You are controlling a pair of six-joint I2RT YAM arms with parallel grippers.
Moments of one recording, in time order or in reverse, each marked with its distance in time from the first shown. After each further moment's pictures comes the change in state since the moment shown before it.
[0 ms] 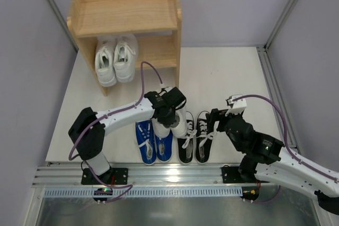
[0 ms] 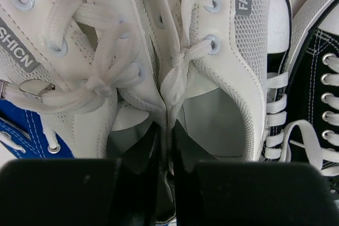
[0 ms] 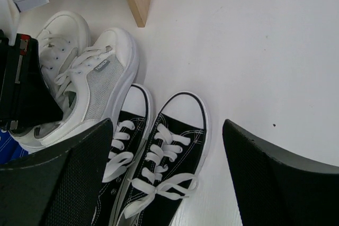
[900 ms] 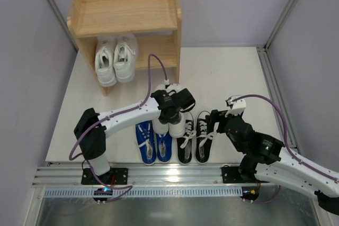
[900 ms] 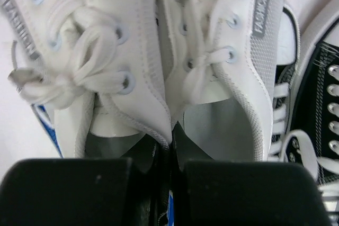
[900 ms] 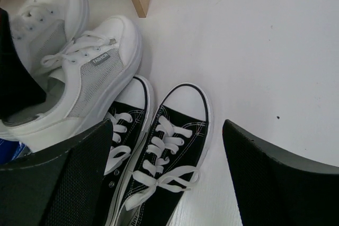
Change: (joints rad) left arm -0.085 0.050 0.128 -0.143 -0.203 -0.055; right arm 0.000 0.006 0.000 -0.037 -0.026 0.036
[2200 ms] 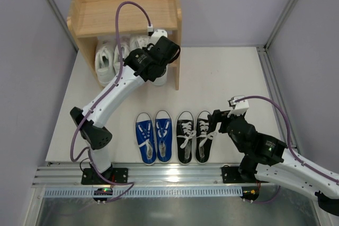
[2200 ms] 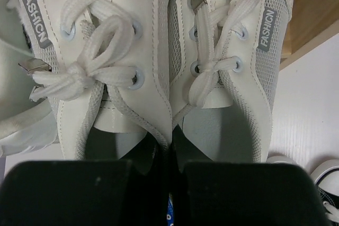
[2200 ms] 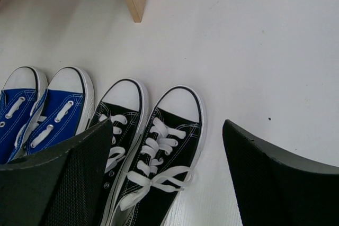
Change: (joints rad) left arm 0.221 0.071 0.729 -0.276 -0.351 0.397; right arm 0.000 -0.033 0.006 -0.022 0.021 -0.018
